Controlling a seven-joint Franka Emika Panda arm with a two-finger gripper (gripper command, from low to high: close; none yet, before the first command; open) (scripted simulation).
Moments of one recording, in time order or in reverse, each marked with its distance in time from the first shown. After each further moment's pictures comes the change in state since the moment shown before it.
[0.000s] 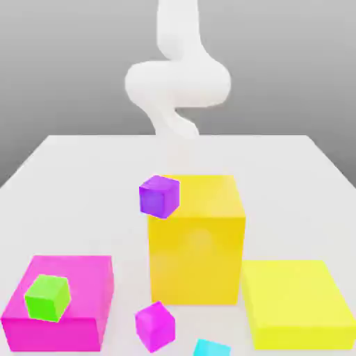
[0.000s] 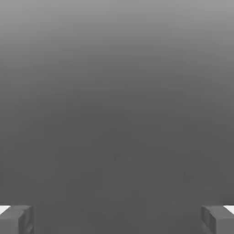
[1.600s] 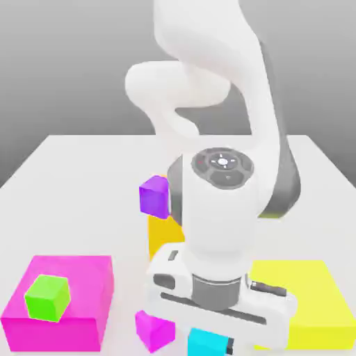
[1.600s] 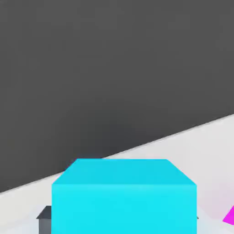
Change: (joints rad) arm 0.024 1.013 -0.018 0.013 -0.004 0.265 0.374
